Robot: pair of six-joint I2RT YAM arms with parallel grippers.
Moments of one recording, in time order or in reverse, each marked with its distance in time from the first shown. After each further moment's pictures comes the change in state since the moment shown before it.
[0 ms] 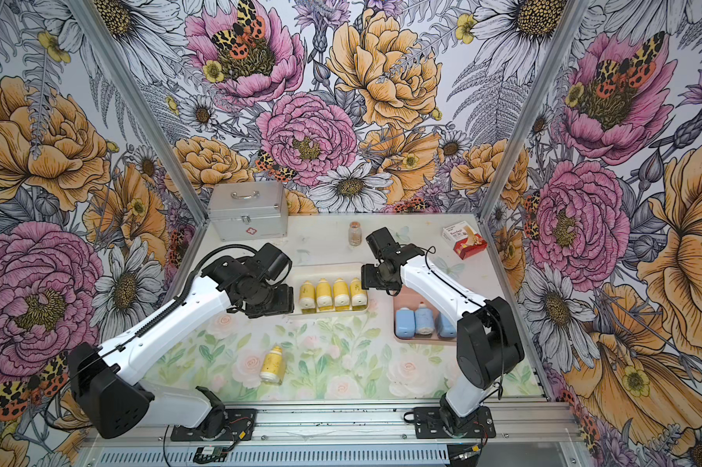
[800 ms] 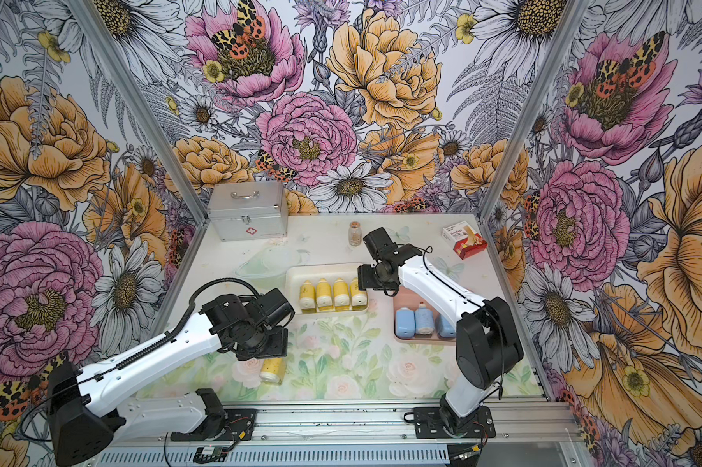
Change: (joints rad) left arm -0.213 -0.163 -0.270 -0.051 -0.029 -0.206; right arm 0.026 0.002 0.006 0.000 -0.015 -0.012
